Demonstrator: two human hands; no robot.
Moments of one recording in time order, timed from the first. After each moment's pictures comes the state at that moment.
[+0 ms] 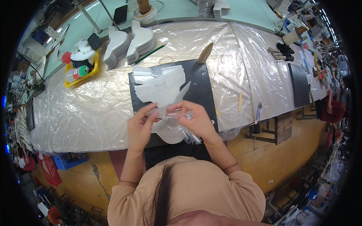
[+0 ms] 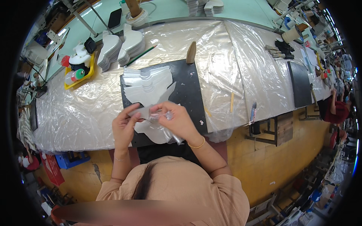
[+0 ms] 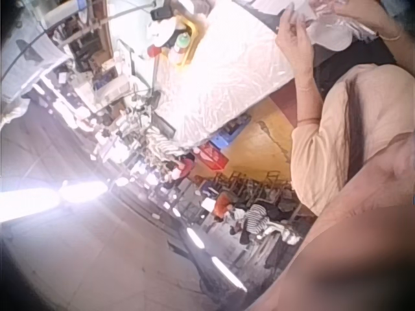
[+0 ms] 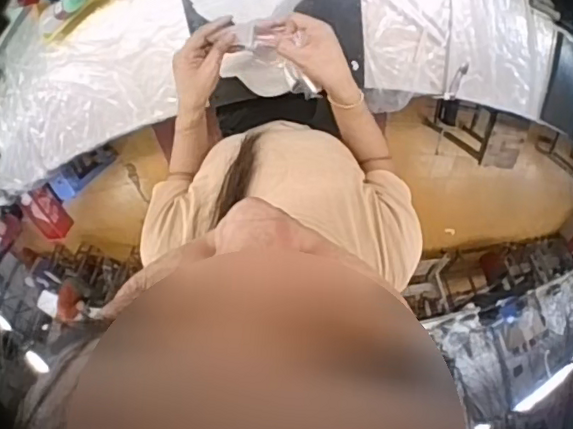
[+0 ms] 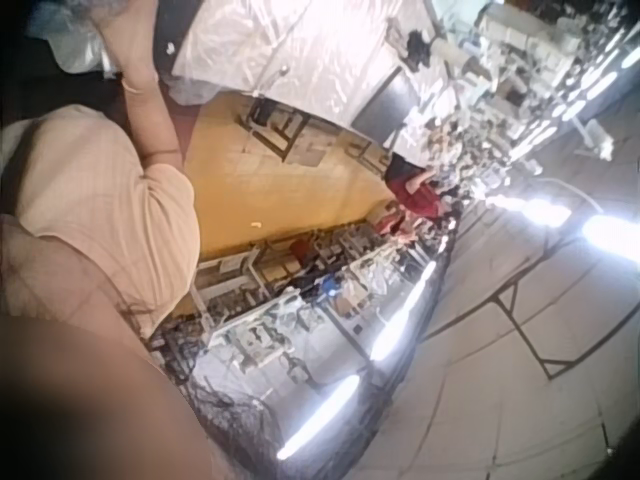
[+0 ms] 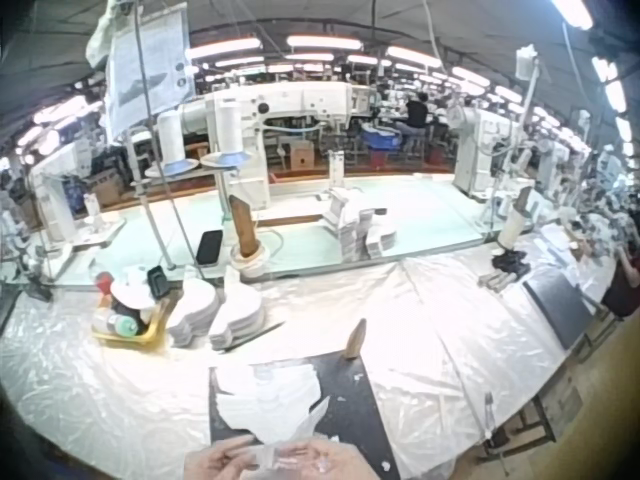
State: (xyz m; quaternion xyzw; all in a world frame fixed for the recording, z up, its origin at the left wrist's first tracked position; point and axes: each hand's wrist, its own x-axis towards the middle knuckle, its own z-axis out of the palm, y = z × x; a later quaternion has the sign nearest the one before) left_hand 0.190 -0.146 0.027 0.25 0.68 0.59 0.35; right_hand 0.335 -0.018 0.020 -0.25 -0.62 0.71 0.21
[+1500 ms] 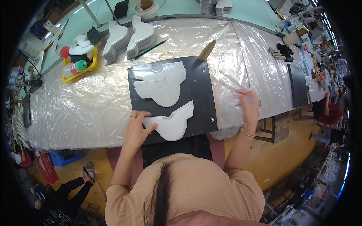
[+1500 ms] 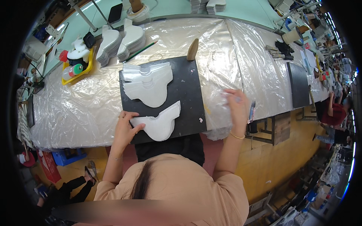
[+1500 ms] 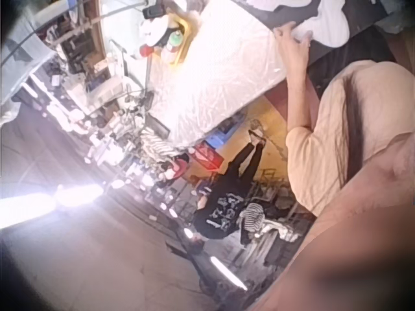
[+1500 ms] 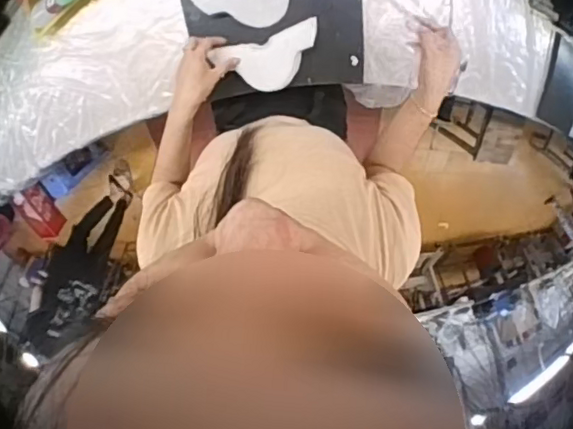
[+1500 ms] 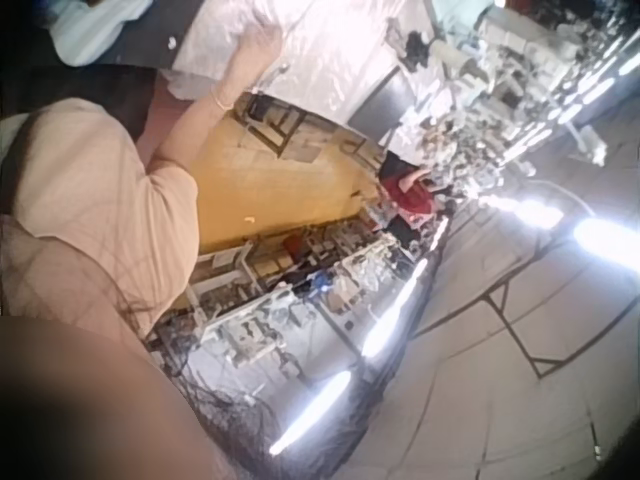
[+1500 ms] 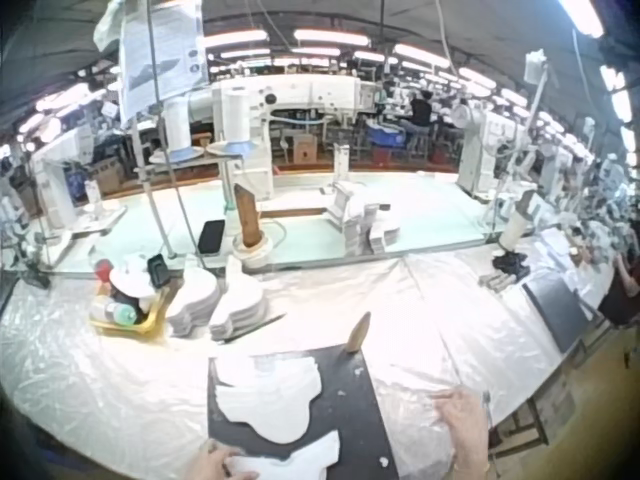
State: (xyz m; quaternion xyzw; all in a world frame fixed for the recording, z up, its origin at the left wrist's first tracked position) left_hand 0.173 -0.181 -0.006 0.42 0.82 0.30 0.26; right_hand 0.460 0.074 0.003 -0.51 -0.61 0.50 0.35
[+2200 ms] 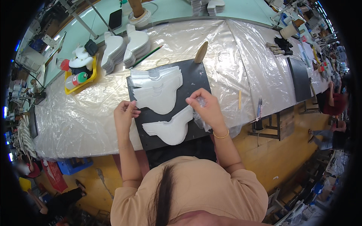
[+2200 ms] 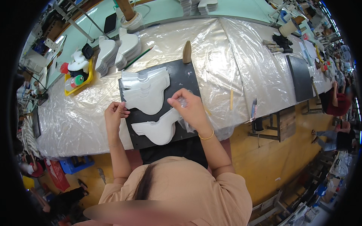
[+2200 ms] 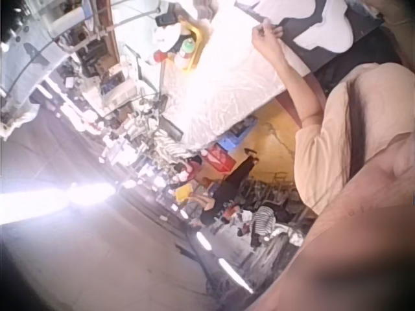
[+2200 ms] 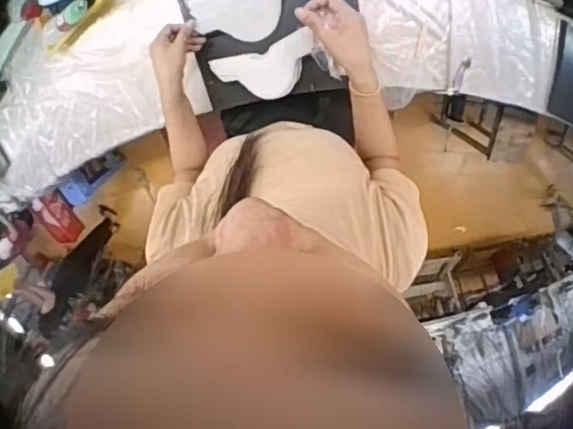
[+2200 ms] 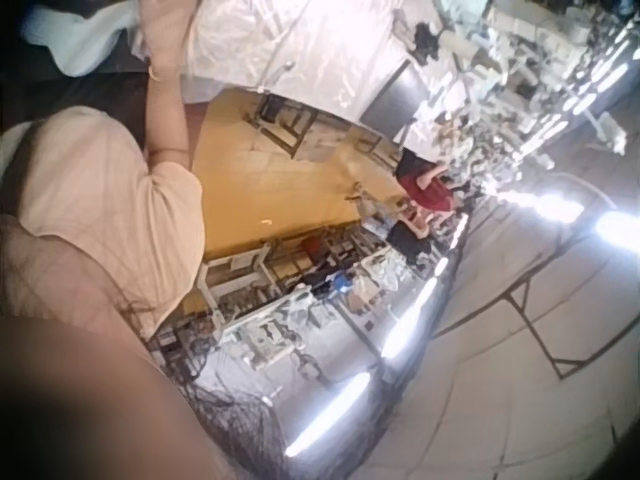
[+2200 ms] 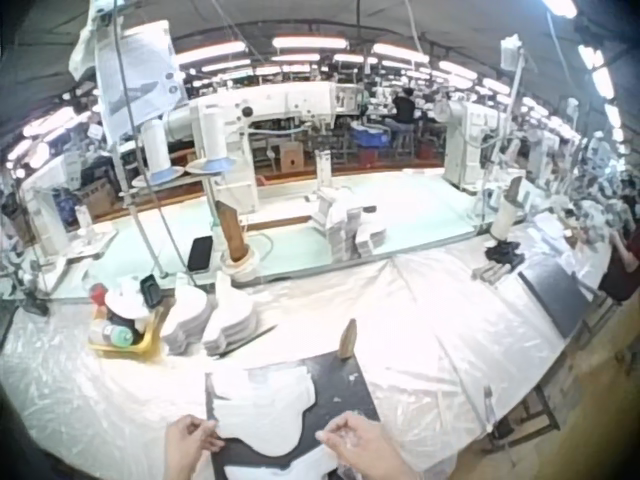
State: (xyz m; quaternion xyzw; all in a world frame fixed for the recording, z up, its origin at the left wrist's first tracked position) left_hand 0.111 -0.143 -0.024 0.14 0.75 0.54 0.35; right_hand 0.357 0.017 0.010 -0.37 -0.68 0.58 0.25
